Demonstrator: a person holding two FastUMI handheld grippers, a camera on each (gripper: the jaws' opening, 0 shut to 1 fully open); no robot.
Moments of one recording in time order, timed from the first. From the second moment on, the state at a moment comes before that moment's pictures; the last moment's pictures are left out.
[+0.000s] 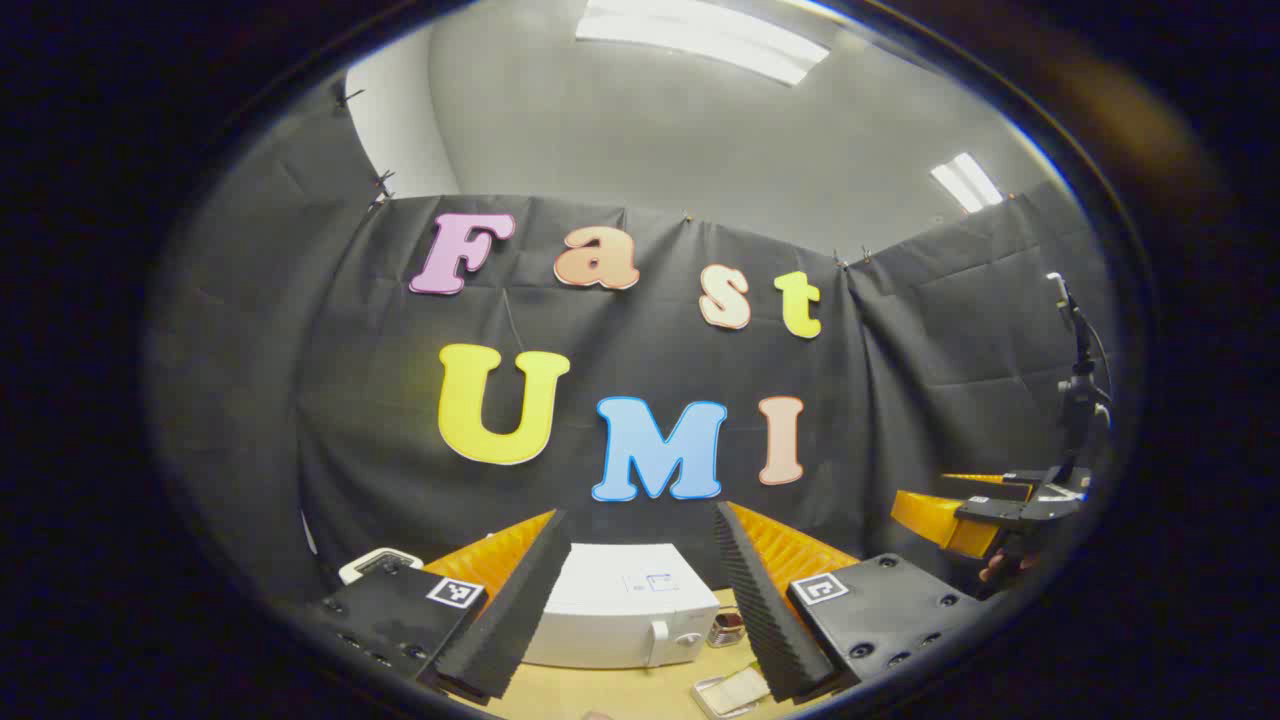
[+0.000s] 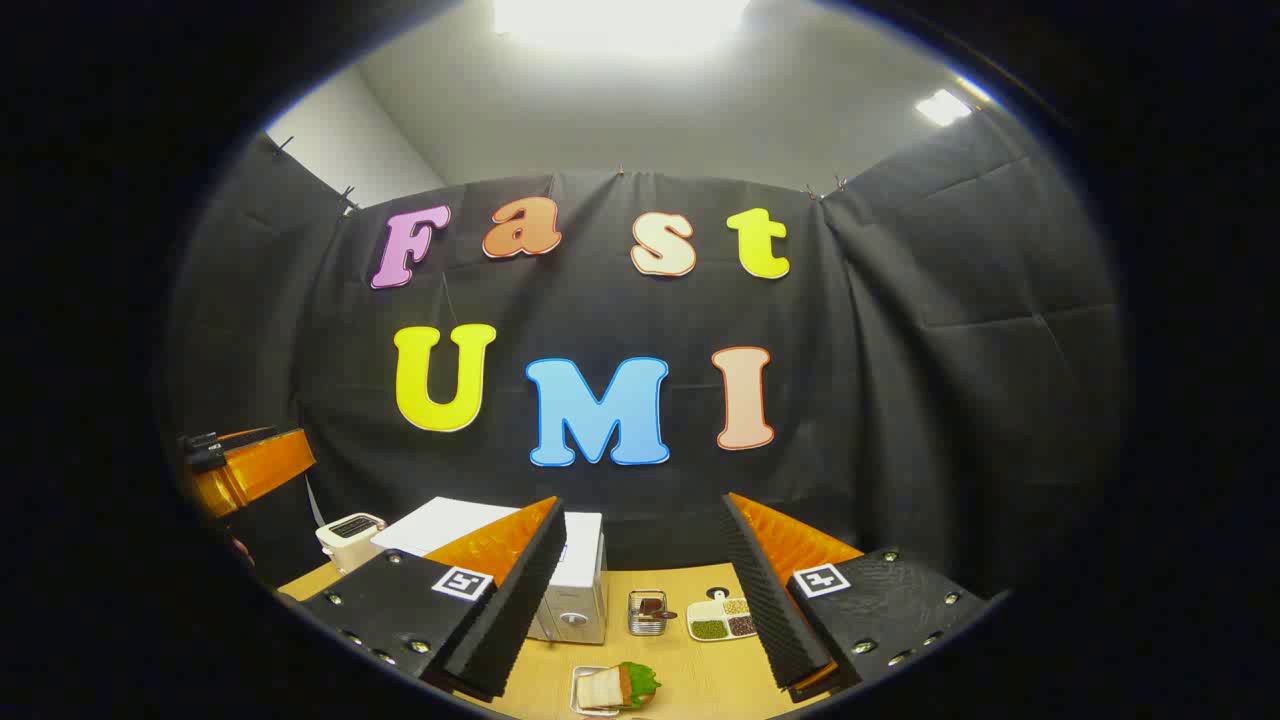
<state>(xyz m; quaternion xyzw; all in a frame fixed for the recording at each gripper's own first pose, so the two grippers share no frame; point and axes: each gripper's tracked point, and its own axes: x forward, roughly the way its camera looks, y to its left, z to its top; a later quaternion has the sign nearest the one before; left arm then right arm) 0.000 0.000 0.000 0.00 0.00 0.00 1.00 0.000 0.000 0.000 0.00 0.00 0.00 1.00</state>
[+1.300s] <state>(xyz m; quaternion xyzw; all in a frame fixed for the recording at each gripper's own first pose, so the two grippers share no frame) 0.086 -0.013 -0.215 0.02 0.08 0.04 1.00 0.052 -0.047 -0.025 -0.02 -0.01 -0.03 1.00</state>
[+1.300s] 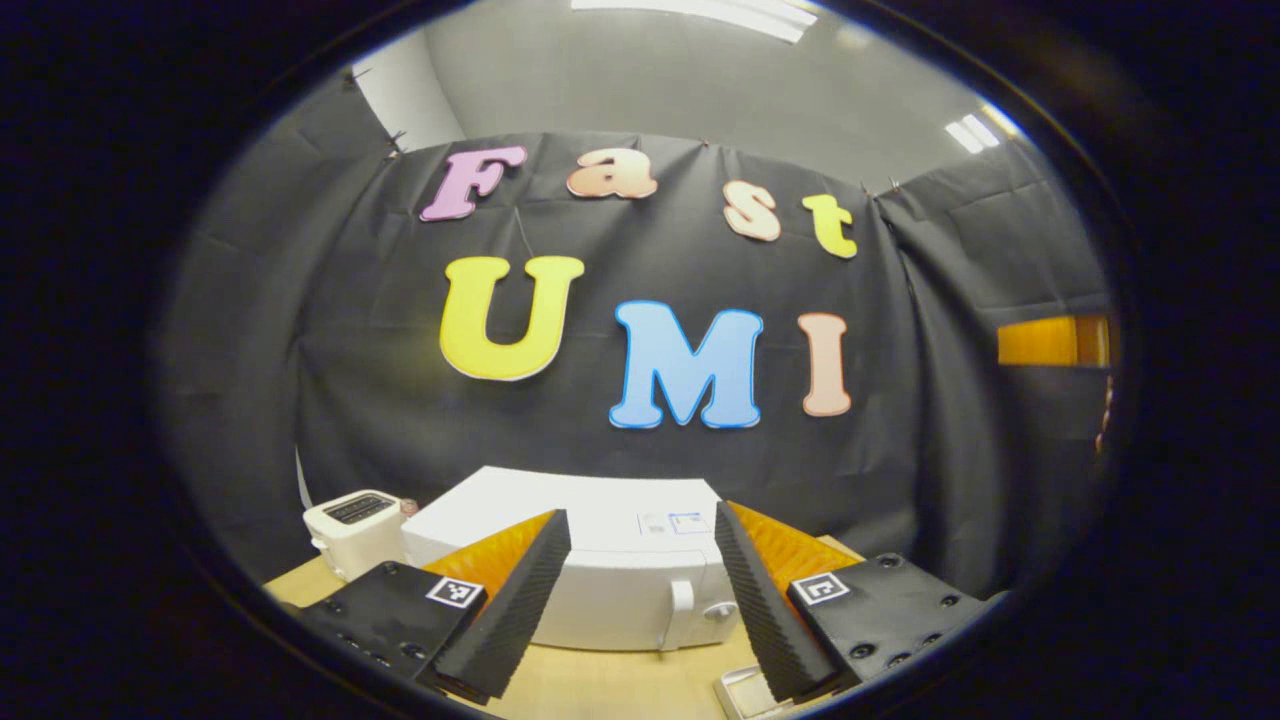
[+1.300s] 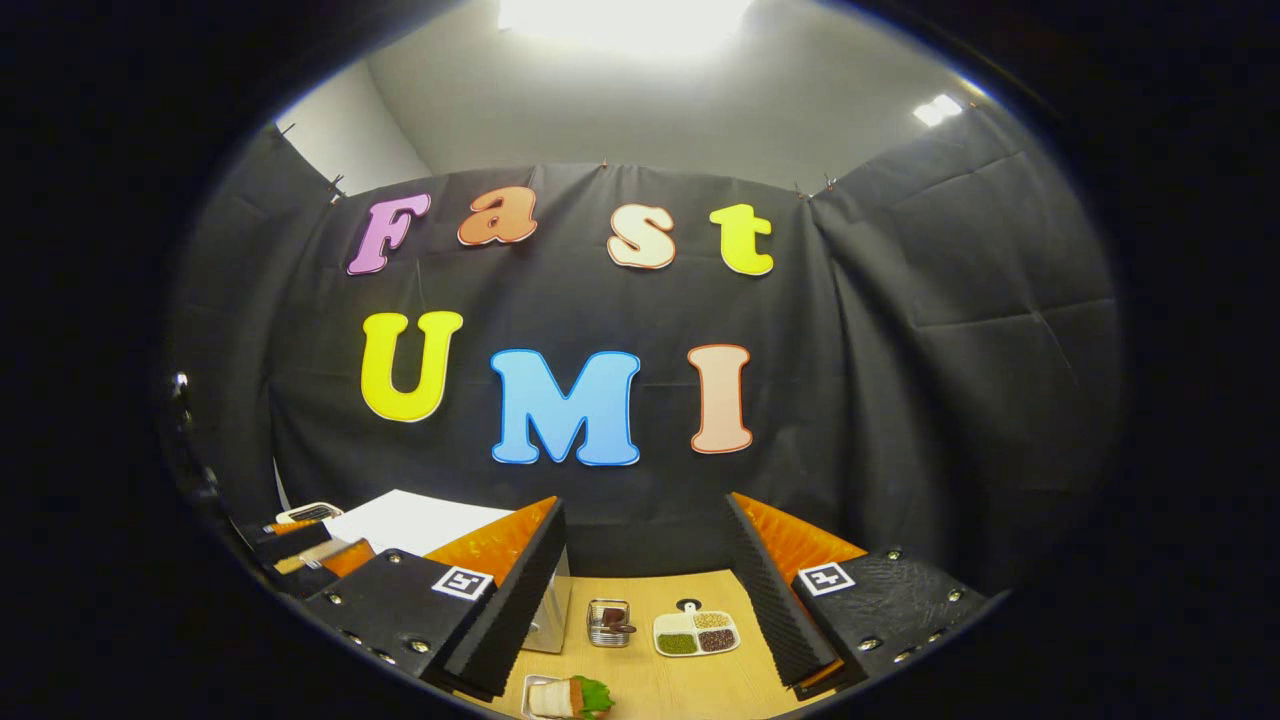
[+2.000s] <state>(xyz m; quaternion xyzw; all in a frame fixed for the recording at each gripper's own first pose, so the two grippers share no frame) 0.167 -0.036 -0.404 0.02 0.21 0.02 0.98 0.081 -0.076 -0.060 -0.02 0.04 -0.03 1.00</state>
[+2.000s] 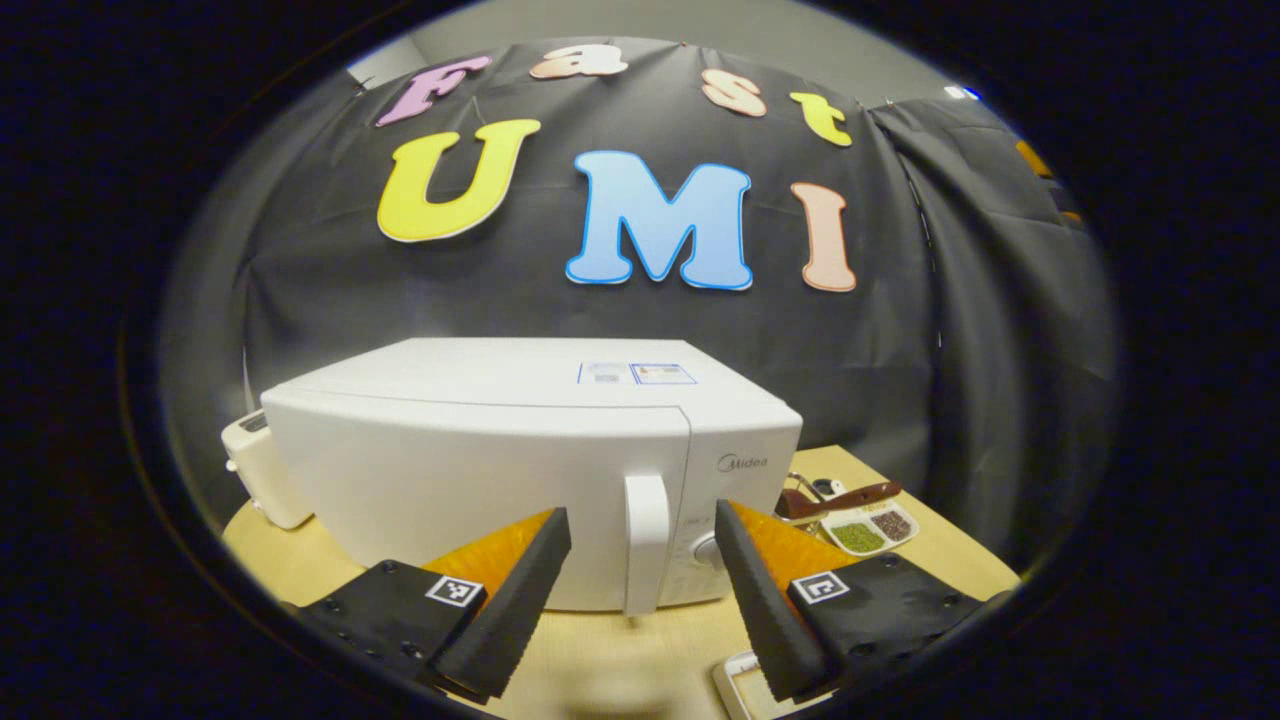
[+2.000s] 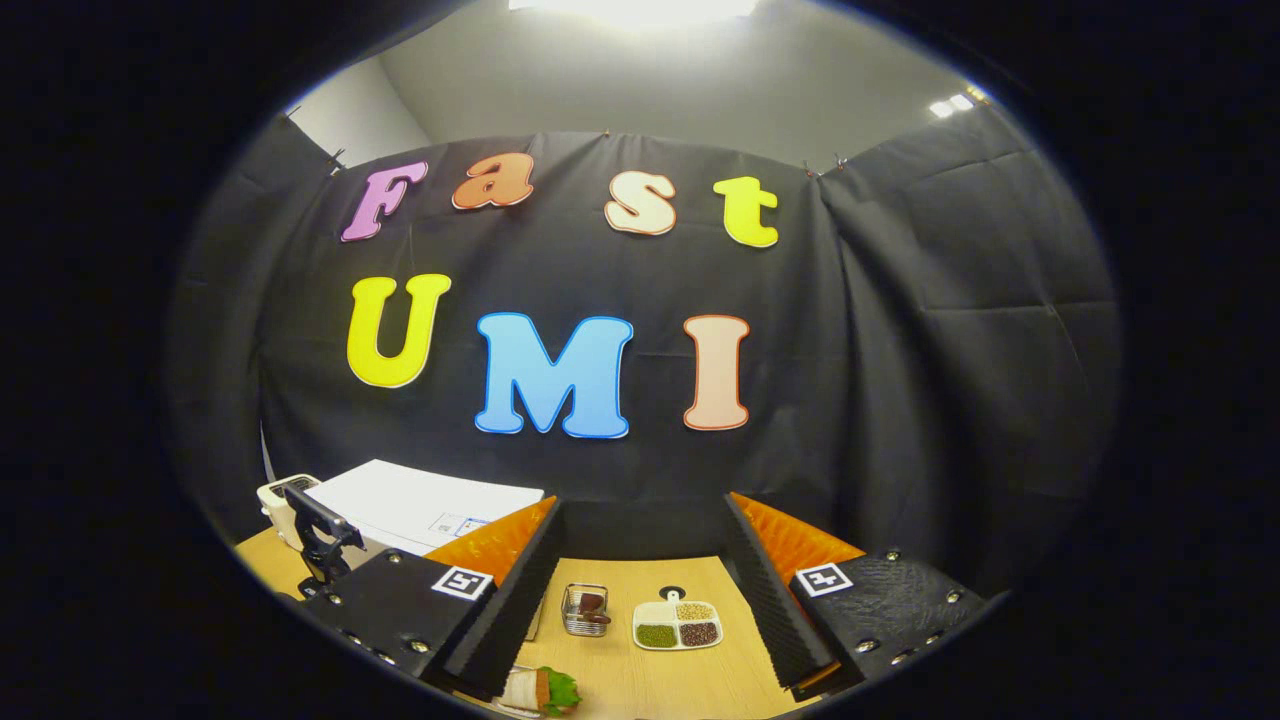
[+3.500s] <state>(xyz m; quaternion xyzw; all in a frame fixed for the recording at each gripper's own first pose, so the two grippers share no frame) -0.010 0.003 -0.391 0.08 0.31 -0.18 0.93 0.046 -0.012 -0.096 0.02 0.09 0.03 1.00</state>
